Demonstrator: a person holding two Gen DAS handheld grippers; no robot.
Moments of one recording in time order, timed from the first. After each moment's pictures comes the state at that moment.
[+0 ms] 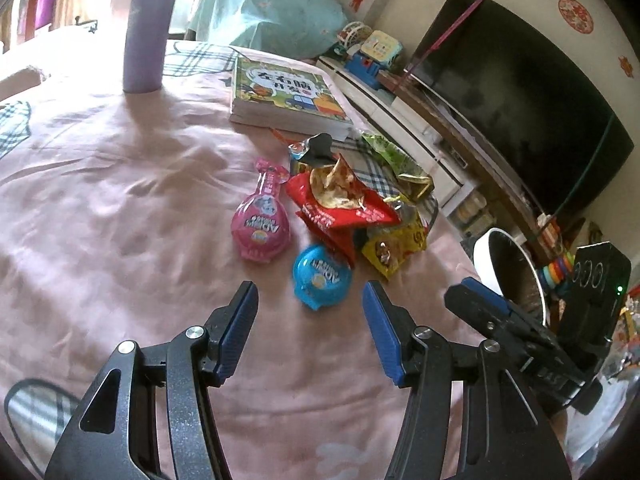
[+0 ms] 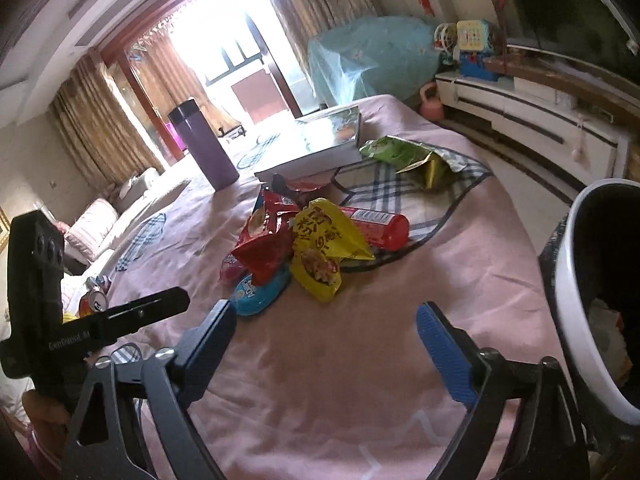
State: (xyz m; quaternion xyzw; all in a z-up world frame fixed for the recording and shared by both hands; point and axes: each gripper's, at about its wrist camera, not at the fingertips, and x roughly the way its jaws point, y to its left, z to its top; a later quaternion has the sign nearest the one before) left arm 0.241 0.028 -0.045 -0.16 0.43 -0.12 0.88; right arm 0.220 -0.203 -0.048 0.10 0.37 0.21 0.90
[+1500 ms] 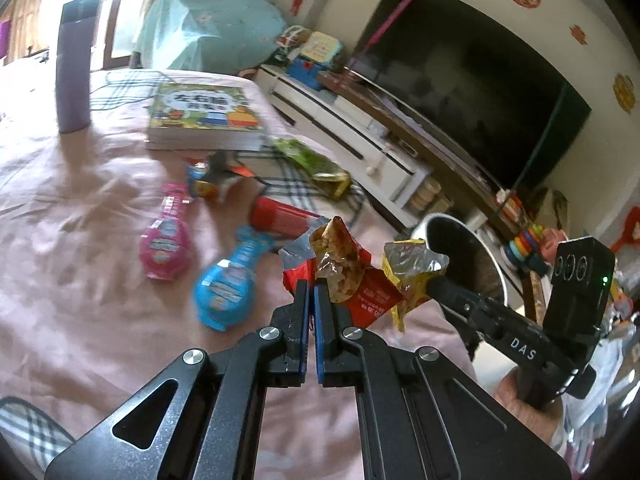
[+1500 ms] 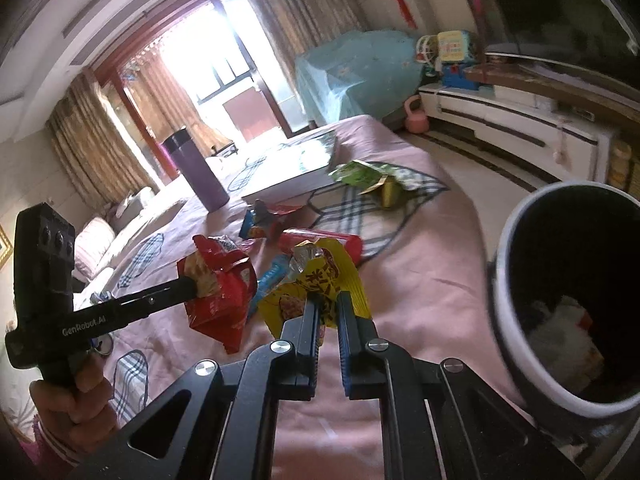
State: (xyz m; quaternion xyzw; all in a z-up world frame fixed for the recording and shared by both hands) left arm 0.225 -0.029 -0.018 -0.12 0.40 -0.21 0.88; right arm 0.195 -0.252 -0.029 0.13 0.35 0.19 0.91
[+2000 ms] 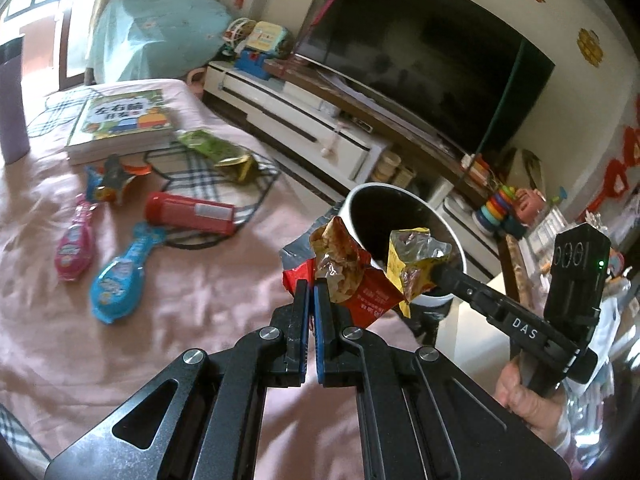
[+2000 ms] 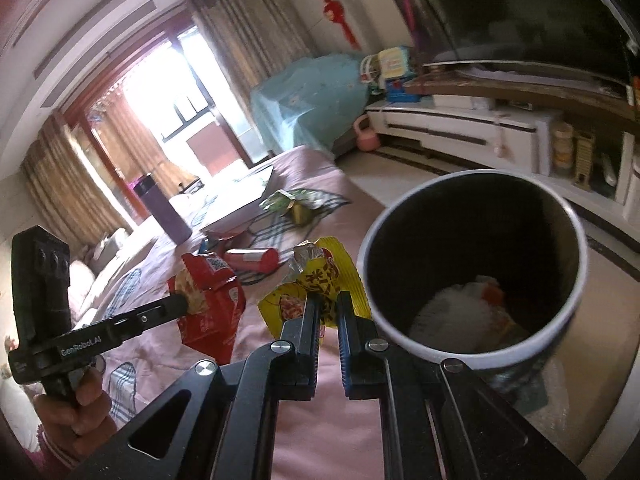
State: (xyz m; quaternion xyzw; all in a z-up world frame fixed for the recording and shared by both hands) left arm 0.207 -0.111 -0.004 -0.08 0.40 -0.27 0.87; right arm 0.150 -0.336 -0.023 0.17 0.32 0.11 0.93
